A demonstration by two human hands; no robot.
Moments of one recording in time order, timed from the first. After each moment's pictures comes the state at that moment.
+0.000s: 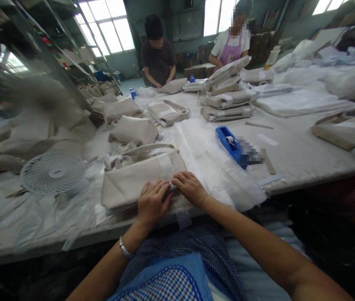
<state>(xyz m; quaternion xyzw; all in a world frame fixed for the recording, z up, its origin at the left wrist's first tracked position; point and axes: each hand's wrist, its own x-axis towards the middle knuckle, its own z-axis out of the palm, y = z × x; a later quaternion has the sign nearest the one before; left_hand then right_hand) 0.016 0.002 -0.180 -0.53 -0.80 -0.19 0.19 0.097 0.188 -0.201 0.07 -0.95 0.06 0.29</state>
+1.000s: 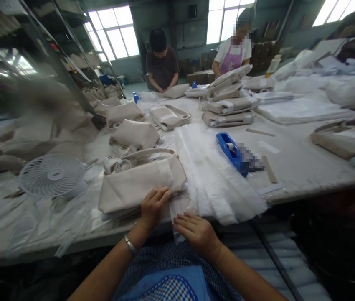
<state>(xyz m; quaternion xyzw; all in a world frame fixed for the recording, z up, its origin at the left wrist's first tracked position) 0.007 0.015 -0.203 -0.56 -0.76 -0.18 0.28 0.190 0.135 -0.224 0.14 -0.91 0.17 0.35</state>
